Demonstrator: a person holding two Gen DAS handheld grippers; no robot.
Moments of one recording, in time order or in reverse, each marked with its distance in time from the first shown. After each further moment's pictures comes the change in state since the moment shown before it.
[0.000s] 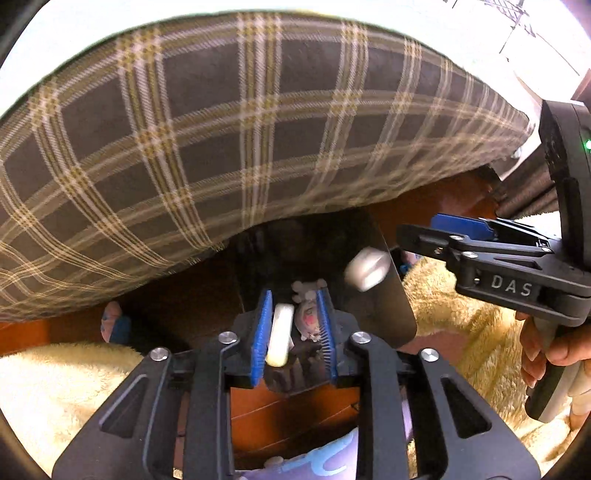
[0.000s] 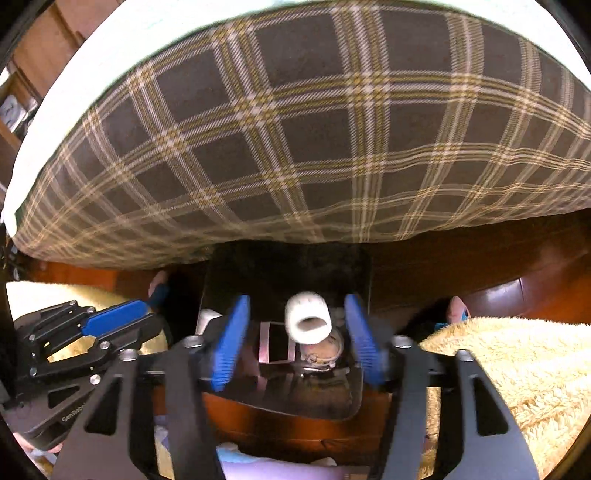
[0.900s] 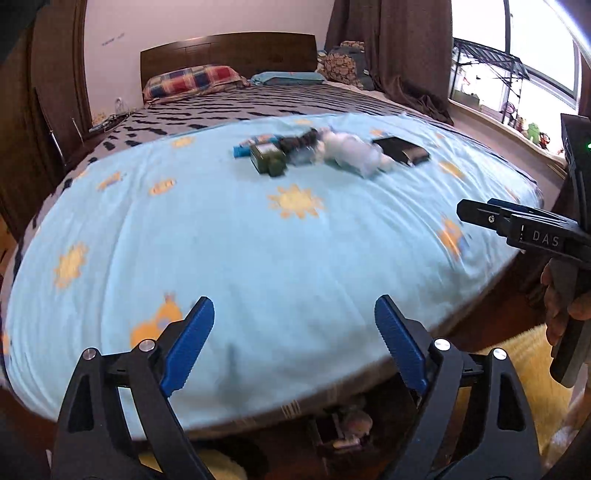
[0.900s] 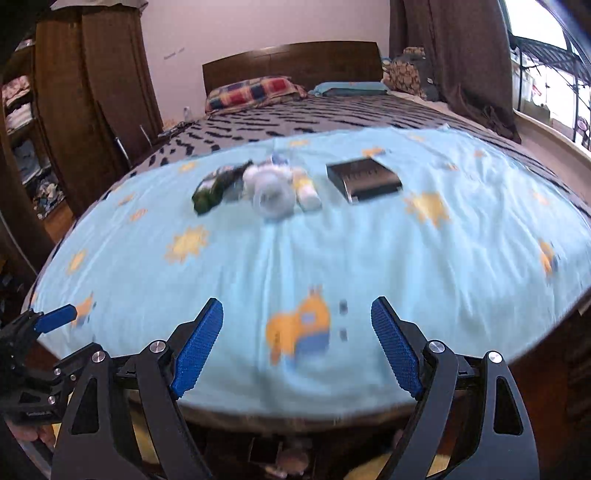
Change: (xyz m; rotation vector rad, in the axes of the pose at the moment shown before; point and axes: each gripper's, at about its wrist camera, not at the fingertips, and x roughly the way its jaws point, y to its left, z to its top) left arm -0.131 0.012 0.131 0.052 -0.366 0.163; right arm -0.138 0.002 0.156 -0.076 -0.417 -0.041
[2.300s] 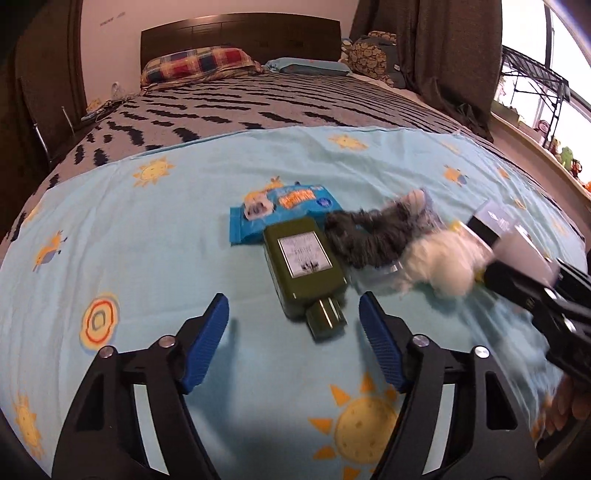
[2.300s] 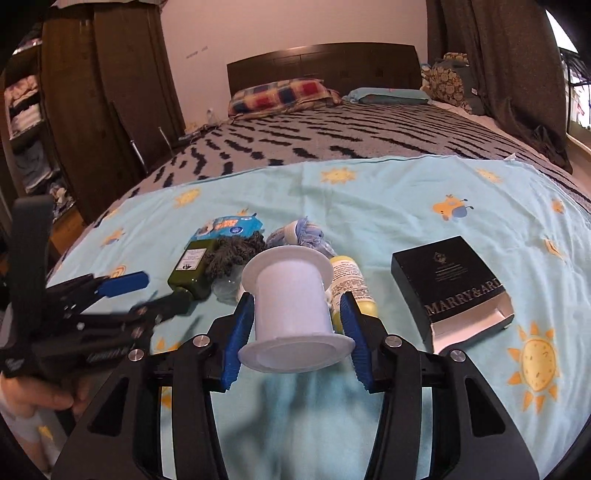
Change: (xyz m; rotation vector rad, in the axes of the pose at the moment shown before) left arm 0.161 0.039 0.137 -0.067 0.057 0.020; right arm 0.108 0.006 0.082 -0.061 -0.019 0.108
